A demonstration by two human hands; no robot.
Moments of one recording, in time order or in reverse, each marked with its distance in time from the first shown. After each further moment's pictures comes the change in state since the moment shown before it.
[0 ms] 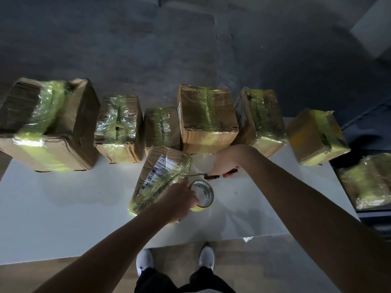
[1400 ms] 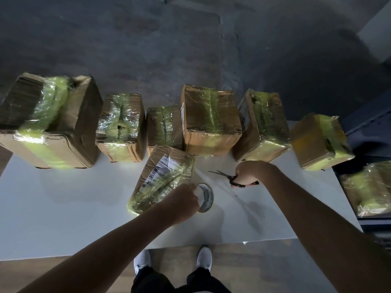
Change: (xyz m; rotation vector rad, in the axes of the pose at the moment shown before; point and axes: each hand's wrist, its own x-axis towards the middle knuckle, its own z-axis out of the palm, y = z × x) left_hand 0.005 0.008 -0.002 0.358 -0.092 0.122; right_hand 0.017 0.057 0.034 -0.031 0.077 0.130
